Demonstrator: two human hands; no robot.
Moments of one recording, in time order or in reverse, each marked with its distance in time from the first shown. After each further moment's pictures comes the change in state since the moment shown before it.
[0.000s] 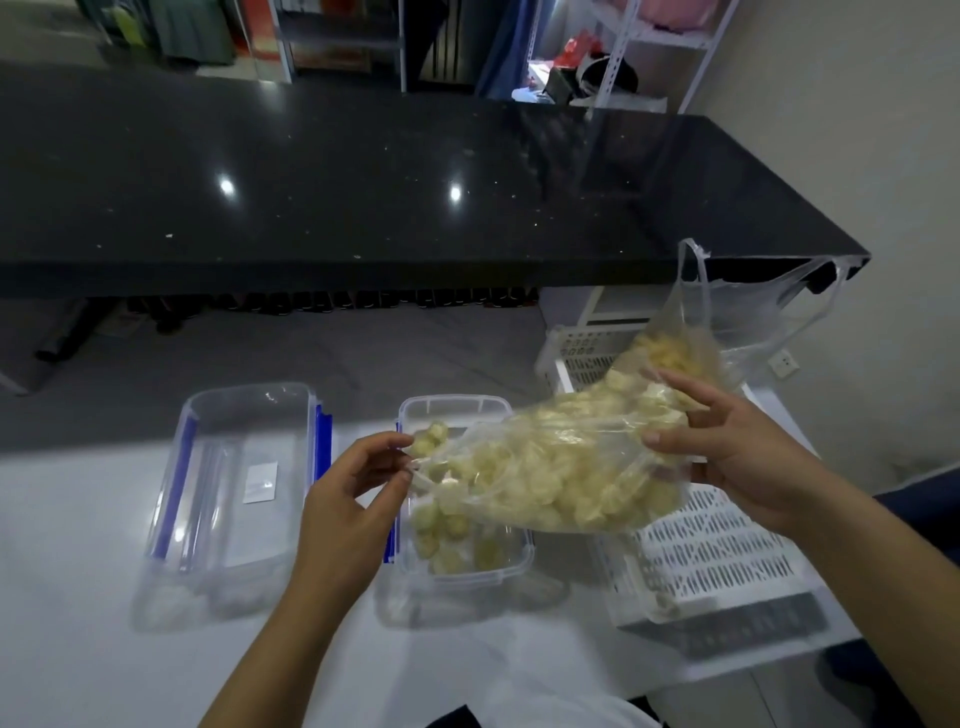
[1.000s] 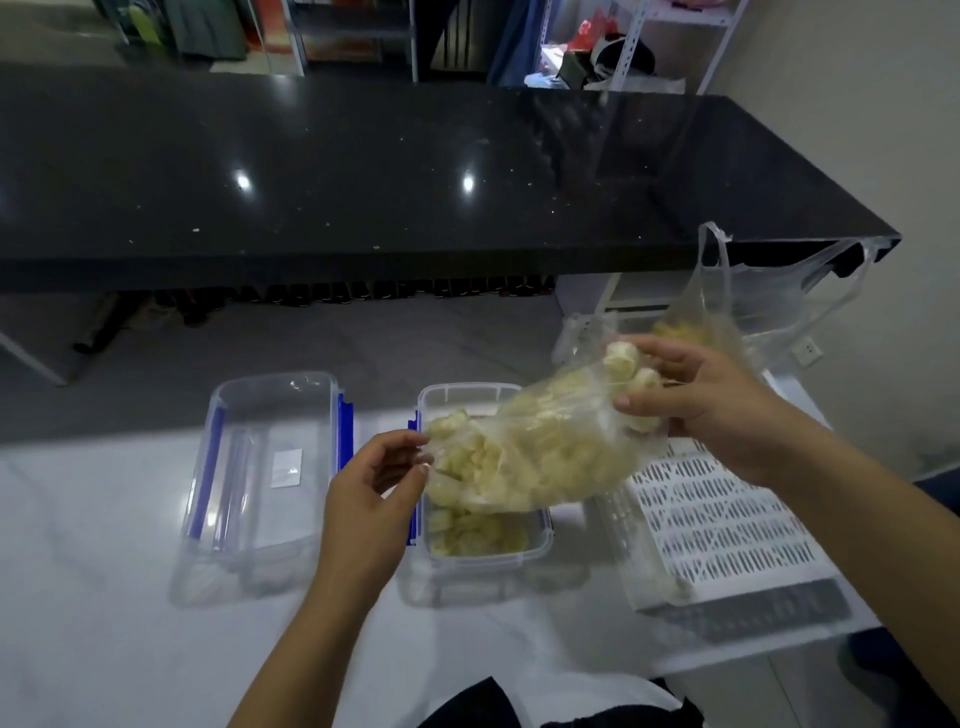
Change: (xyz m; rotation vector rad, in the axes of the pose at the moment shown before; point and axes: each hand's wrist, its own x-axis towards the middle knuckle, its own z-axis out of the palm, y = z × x) left_hand -0.005 -0.002 -0.001 -0.114 0.032 -0.086; right_hand 0.014 -0.023 0.036 -0.103 -0.065 -0.090
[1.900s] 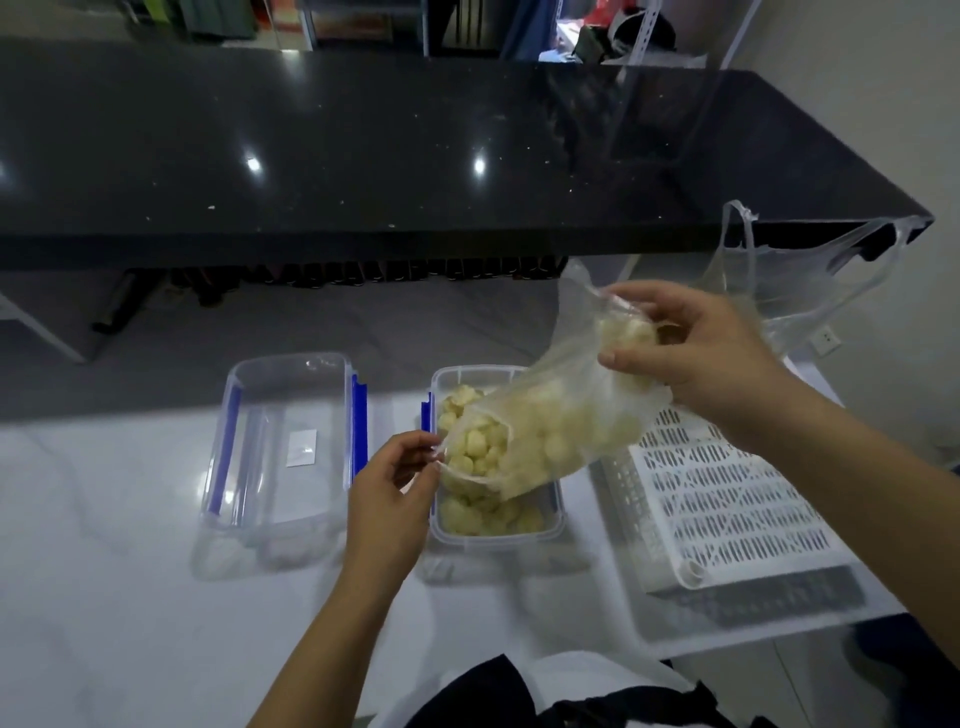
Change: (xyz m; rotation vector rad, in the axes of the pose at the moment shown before) left_hand -0.008 -0.023 0.004 0.026 0.033 -0.073; right_hand 0.003 -0.019 0.031 -0.195 0.128 -0.201
